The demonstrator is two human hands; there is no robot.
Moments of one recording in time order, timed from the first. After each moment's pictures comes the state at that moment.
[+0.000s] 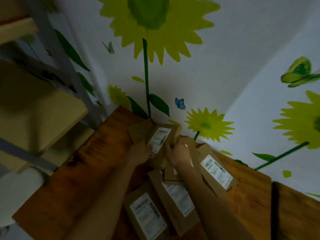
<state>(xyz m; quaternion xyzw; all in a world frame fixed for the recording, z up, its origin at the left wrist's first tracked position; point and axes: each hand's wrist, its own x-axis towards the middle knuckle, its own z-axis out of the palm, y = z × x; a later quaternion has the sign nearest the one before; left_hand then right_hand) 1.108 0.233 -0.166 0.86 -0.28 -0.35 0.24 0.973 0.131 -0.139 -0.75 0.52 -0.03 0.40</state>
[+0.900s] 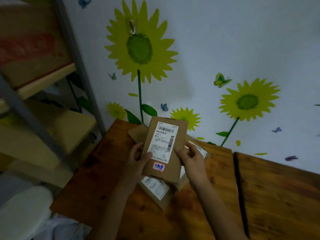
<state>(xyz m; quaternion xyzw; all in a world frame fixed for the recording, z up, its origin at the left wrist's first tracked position) 0.991 0.424 0.014 0.62 -0.20 -0.42 0.63 0.841 0.317 0.025 -0.56 0.44 -0.34 0.62</state>
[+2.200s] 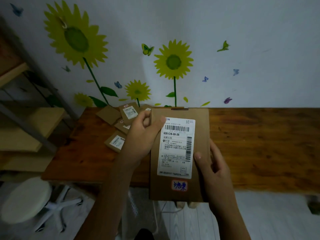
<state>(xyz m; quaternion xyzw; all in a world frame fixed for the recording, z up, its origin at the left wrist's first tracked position) 0.647 0.538 0.152 0.59 -0.40 -0.41 0.58 0.464 0.554 0.089 -0.49 0.44 -0.48 0.58</state>
